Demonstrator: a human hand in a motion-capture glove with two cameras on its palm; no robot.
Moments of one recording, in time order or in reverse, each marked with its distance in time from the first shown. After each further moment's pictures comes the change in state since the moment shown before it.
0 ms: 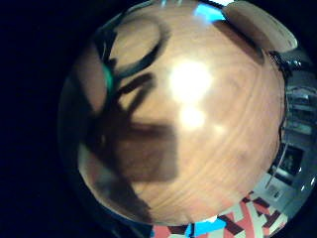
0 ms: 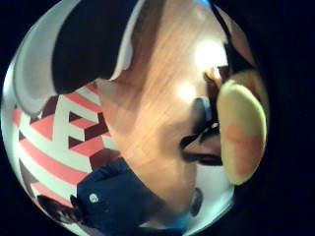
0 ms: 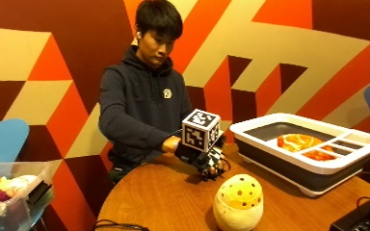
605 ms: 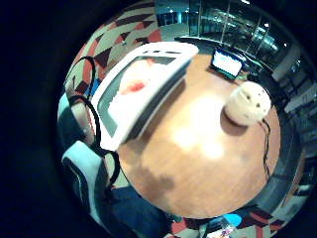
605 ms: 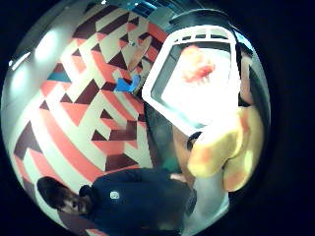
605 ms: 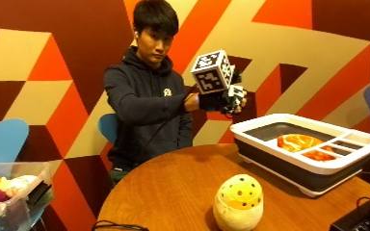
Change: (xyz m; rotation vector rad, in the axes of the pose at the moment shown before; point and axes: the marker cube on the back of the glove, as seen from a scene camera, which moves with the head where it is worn) arm -0.112 -0.018 -0.162 0.353 -0.301 -0.180
